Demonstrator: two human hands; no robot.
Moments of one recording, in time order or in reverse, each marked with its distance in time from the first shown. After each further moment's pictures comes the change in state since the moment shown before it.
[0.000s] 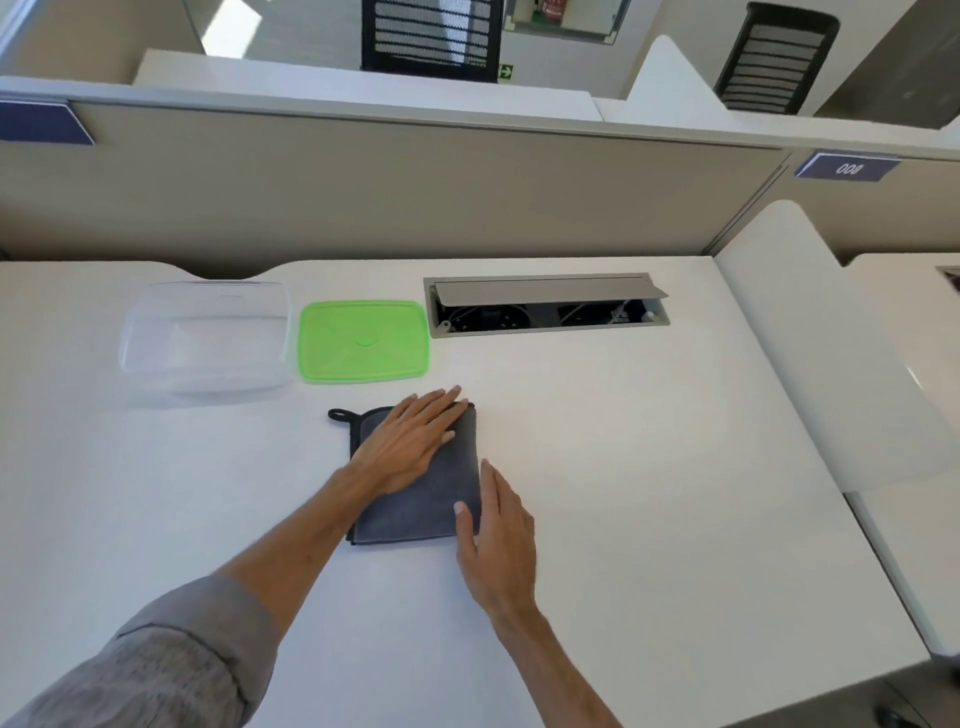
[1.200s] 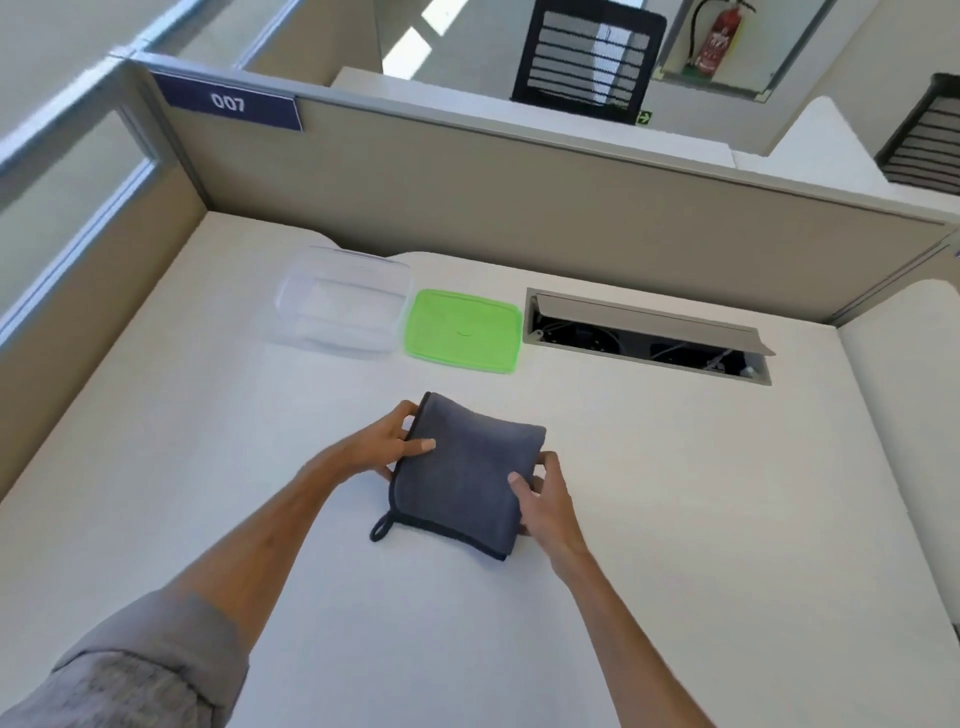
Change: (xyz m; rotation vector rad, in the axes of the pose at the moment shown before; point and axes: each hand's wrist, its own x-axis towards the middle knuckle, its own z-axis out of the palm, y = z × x) left_hand -0.126 -0.010 -0.065 -1.131 -0.104 -0.733; right_hand 0.050 -0.007 -0.025 0.645 -0.412 0.275
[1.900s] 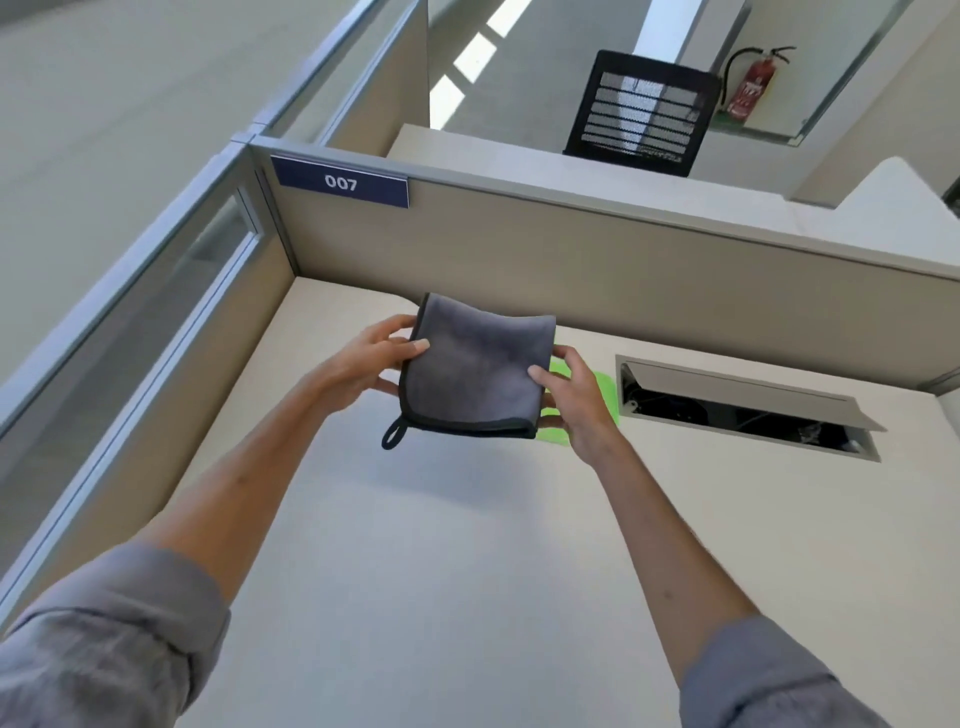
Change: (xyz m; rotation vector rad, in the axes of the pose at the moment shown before) left_hand -0.026 0.076 -0.254 -0.137 0.258 0.244; right_hand 0.094 -0.241 0.139 0.108 -0.082 -0.217
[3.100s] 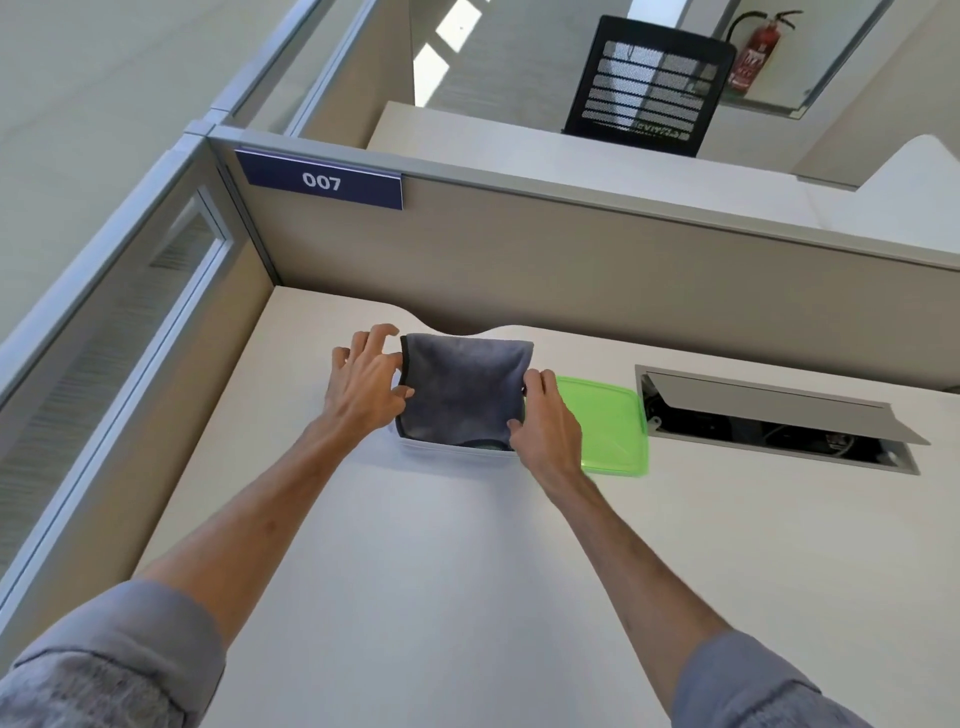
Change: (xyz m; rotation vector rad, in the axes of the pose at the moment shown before) left_hand 0.099 -0.066 -0.022 1.199 0.360 0.176; right_hand 0.073 0.044 0.068 -1.082 0.234 -0.235
